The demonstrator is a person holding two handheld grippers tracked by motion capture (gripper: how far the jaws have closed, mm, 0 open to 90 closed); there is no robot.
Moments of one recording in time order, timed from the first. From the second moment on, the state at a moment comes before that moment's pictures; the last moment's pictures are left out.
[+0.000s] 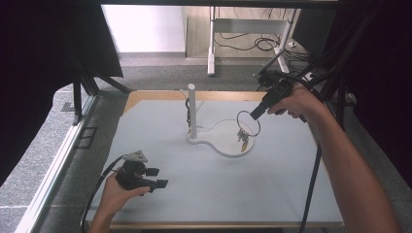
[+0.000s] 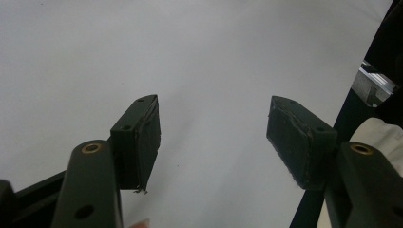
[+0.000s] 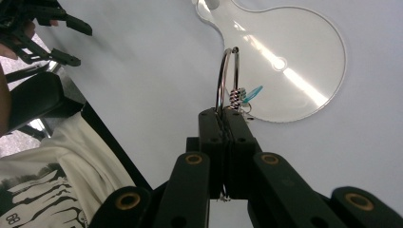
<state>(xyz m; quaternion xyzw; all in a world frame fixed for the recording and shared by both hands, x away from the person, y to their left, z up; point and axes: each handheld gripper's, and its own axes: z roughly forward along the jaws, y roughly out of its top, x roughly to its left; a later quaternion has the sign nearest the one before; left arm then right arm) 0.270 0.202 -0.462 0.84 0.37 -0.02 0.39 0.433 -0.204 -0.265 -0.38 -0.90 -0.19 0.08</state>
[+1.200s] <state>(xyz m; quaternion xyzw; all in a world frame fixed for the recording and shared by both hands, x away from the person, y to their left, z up) 0.270 0.201 -0.464 0.85 0.37 -0.03 0.38 0.466 -0.179 -0.271 -0.39 -0.89 -0.22 0.07</state>
